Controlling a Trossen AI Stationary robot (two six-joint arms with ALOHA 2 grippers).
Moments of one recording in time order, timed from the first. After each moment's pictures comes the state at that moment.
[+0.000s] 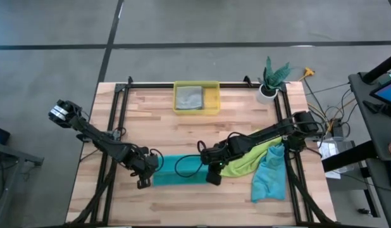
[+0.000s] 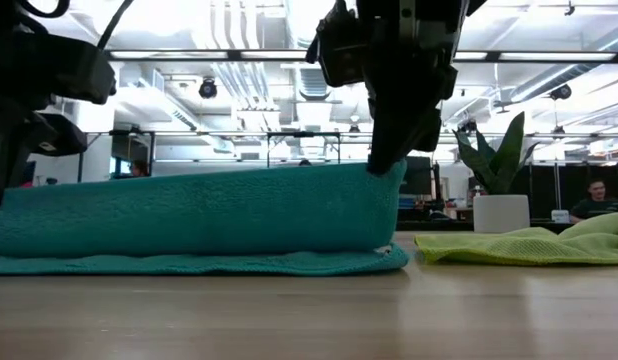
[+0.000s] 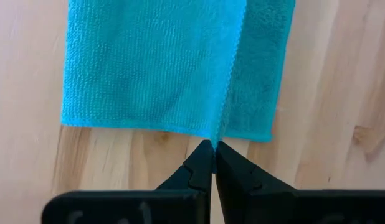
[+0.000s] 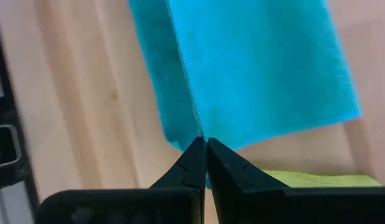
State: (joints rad) left arm -0.55 1.29 0.70 -0.62 -0.02 -0.77; right arm 0.26 1.87 1.33 -0.59 -0.14 0.57
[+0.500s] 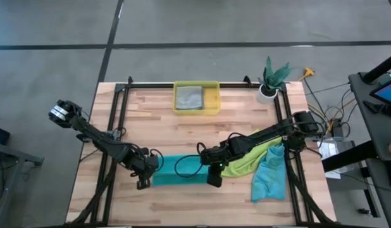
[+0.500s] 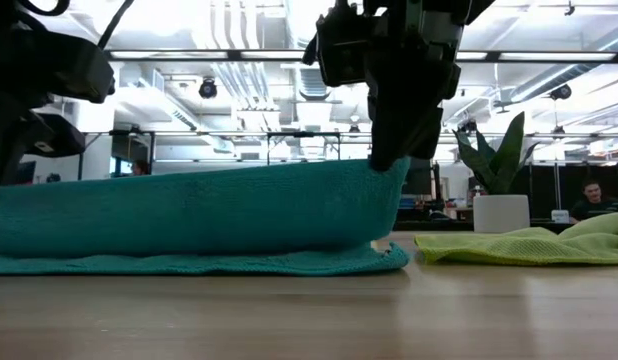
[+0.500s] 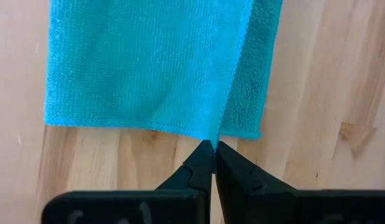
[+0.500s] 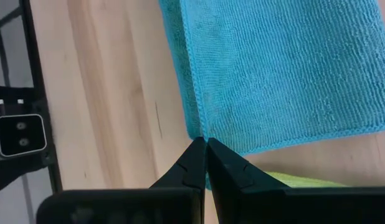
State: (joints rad) left arm -0.55 1.29 0.70 -0.60 0.02 -0.77; right arm 0.26 1.87 1.30 -0.52 -0.22 0.56
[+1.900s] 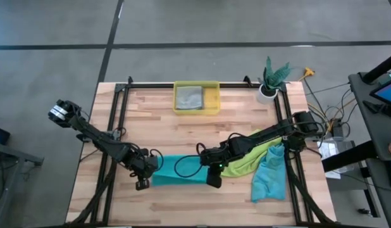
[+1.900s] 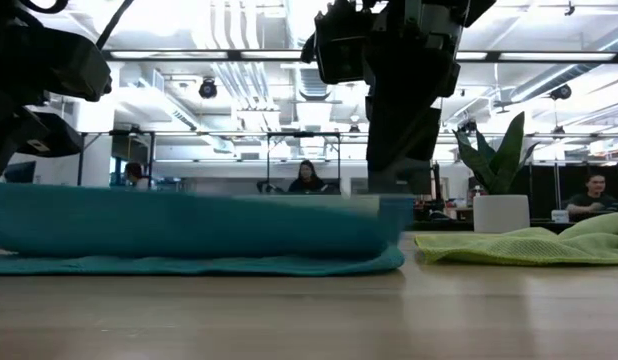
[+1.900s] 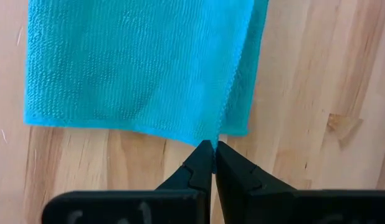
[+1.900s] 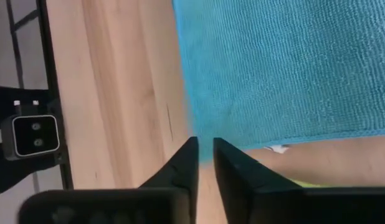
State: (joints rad) left arm -0.55 1.28 0.70 -0.61 0.05 -0.77; right arm 0.26 1.87 1.29 -0.47 -0.24 0.57
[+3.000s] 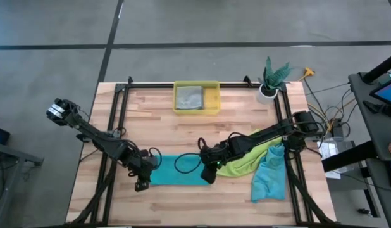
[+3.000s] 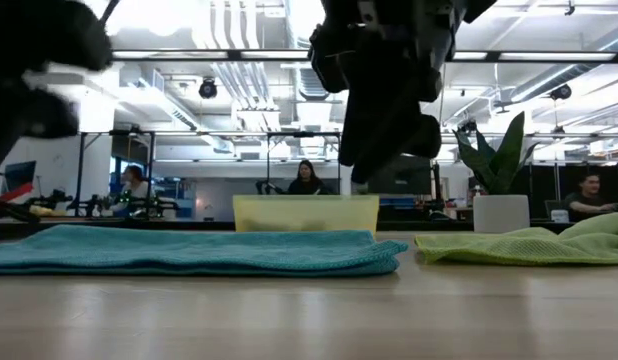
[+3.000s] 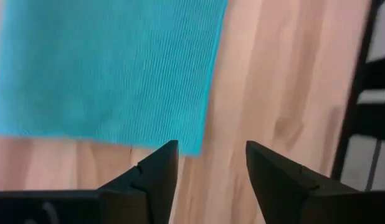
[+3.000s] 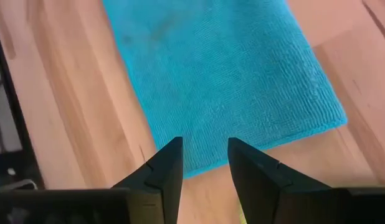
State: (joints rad) left arm -0.55 1.22 0.75 -0.61 0.09 -0.81; right arm 0.25 1.86 1.29 -0.47 -0.08 0.78
